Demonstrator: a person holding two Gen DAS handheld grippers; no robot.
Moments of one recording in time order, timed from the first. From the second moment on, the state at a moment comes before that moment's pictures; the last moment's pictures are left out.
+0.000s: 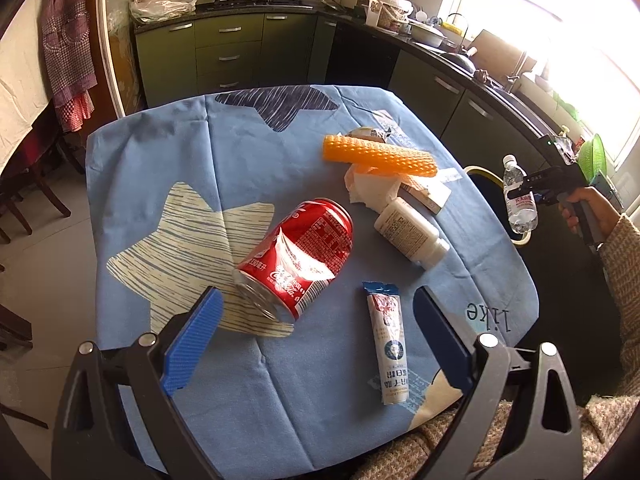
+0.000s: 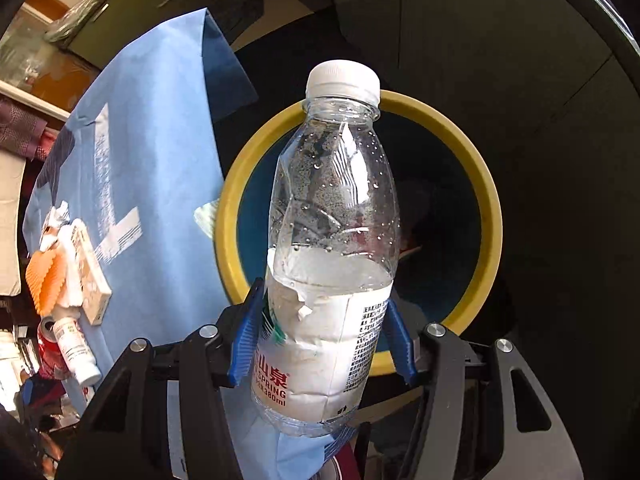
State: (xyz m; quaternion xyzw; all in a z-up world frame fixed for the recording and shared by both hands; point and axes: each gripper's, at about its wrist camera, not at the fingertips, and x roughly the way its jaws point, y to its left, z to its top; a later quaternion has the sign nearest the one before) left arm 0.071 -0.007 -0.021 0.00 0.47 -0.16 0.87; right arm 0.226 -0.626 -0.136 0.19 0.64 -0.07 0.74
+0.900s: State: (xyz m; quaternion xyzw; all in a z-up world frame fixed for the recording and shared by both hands) left arm 0.105 -0.051 -0.038 0.12 0.47 -0.17 0.86; right arm 0.195 -0.582 -0.093 0.18 0.59 0.02 0.78
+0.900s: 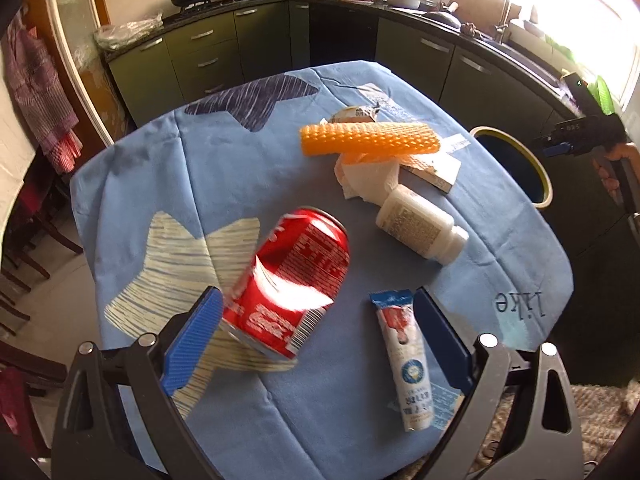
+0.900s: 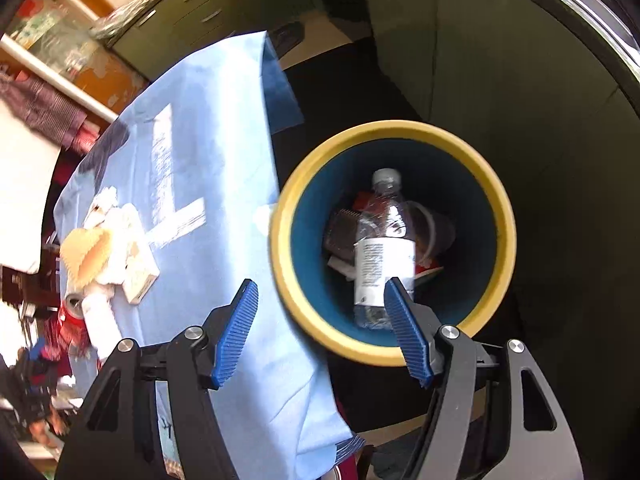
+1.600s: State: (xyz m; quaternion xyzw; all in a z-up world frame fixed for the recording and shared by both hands) left arm 0.095 -0.117 -0.099 0.14 0.64 -0.24 0.72; right arm 0.190 -0.535 -0.091 0.14 0.61 0.08 0.78
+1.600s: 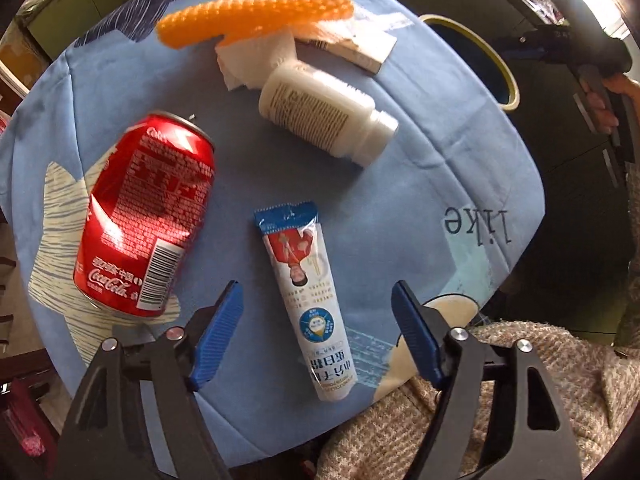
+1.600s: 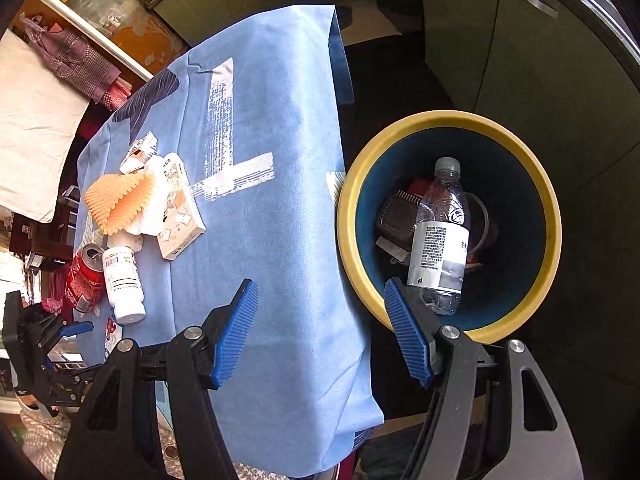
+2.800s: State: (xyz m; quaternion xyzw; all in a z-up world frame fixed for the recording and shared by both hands) left arm 0.120 -0.309 -0.016 0.19 0.52 -0.40 0.73; right arm 0.144 -0.629 -0.082 0.19 0.57 0.03 0.80
